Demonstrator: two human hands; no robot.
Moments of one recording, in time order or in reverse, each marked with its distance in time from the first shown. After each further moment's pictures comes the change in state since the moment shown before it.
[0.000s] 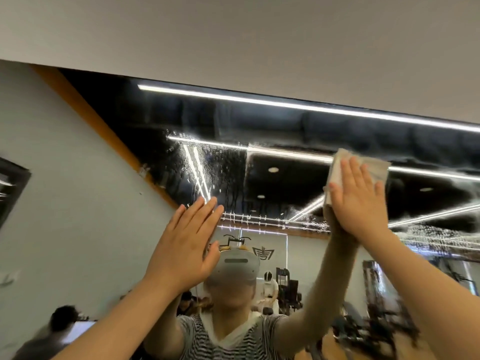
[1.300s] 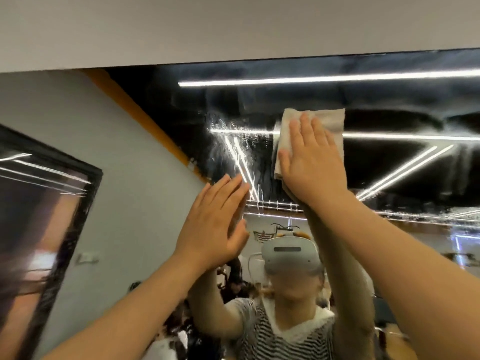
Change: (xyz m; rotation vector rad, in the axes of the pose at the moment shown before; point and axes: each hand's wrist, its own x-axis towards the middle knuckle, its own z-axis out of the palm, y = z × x) left_hand 0.001 0.002 0.000 -0.060 0.039 -0.017; right_hand 0.002 -0.119 0.024 0.106 0.052 -0.331
